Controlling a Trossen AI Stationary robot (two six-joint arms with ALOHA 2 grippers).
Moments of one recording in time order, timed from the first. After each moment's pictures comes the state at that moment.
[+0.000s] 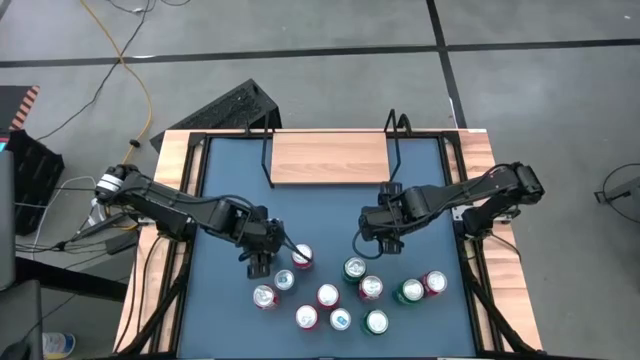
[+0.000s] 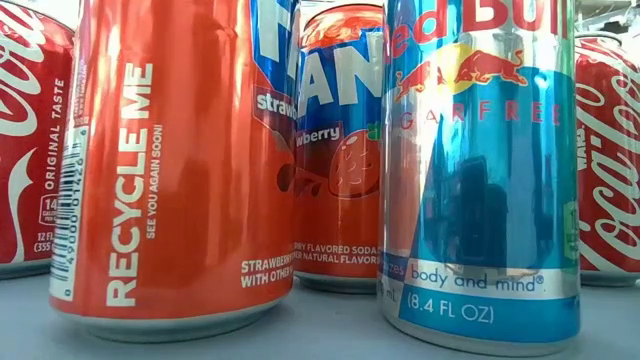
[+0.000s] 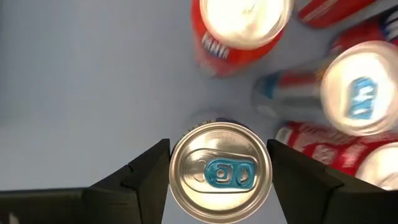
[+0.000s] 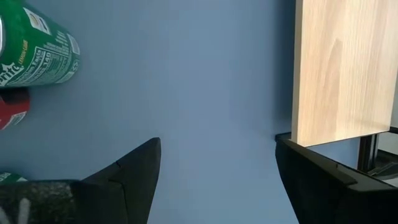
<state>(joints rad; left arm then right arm) -0.27 1.46 1.24 -0.93 -0.07 -0.40 0.23 1.58 1.43 -1.30 0.37 0.23</state>
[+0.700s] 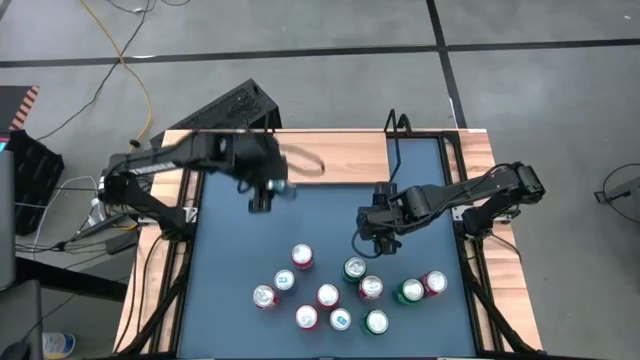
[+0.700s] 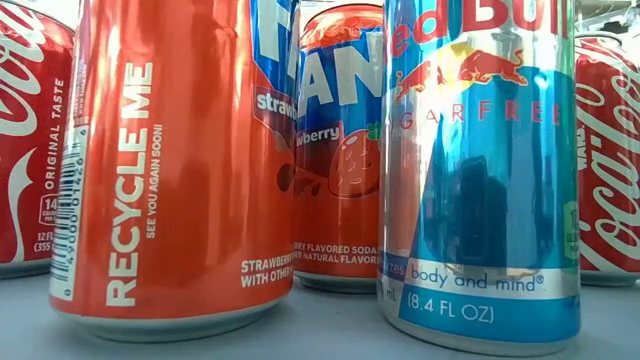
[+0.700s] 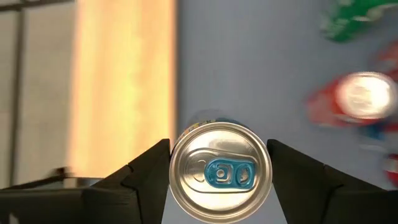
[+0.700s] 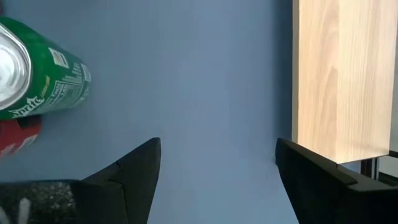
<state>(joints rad) 0.17 1.45 1.67 -1.15 -0.12 0.24 0.23 1.57 1.44 -1.20 0.37 0.20</state>
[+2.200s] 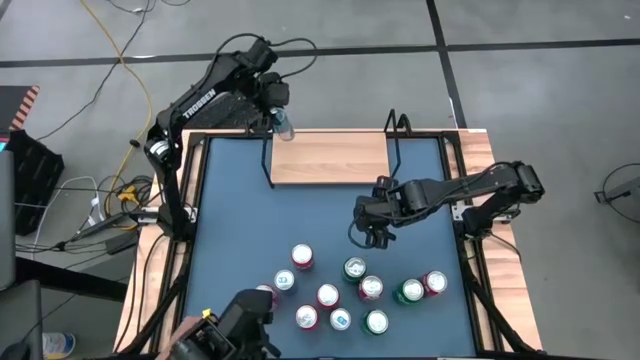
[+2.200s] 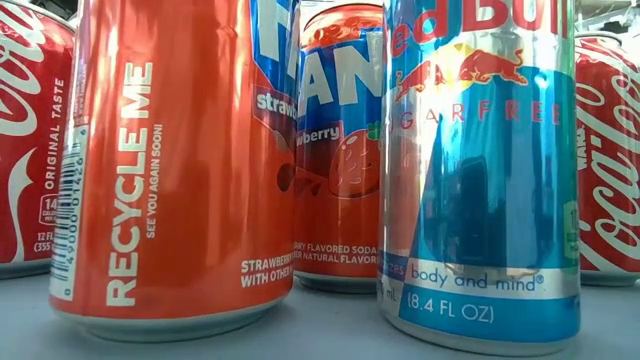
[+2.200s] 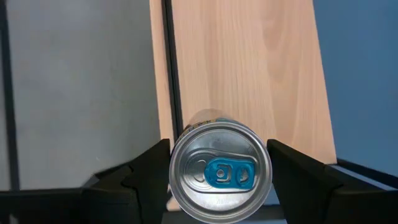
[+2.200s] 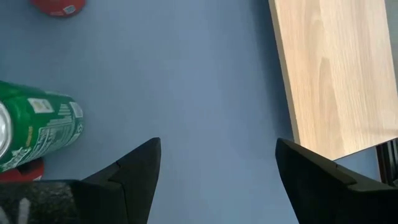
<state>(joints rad) 0.86 1.92 2.04 -1.19 0.26 0.92 0.17 1.57 1.44 -1.16 0.37 0.32</state>
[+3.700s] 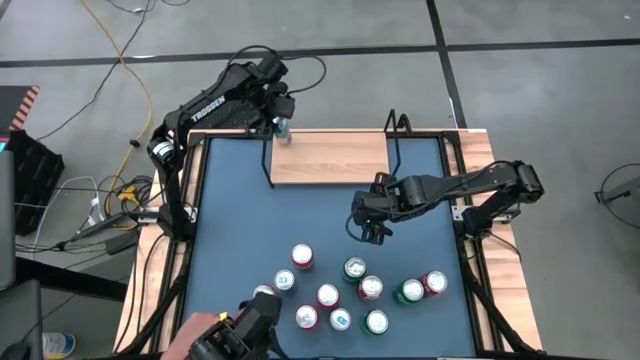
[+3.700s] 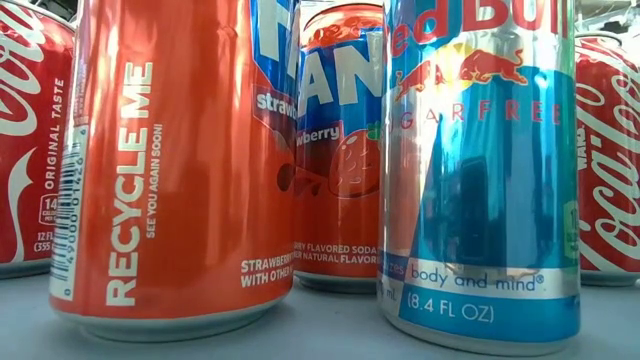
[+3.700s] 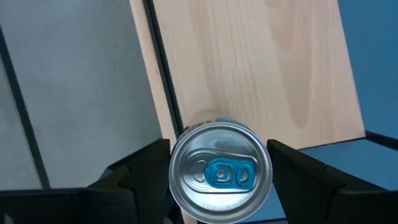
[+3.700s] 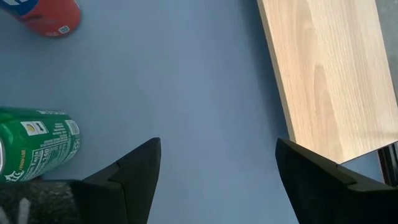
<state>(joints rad) 0.82 1.93 1.94 -1.15 0.13 1.03 0.15 1.57 1.44 -1.11 0.36 0.31</state>
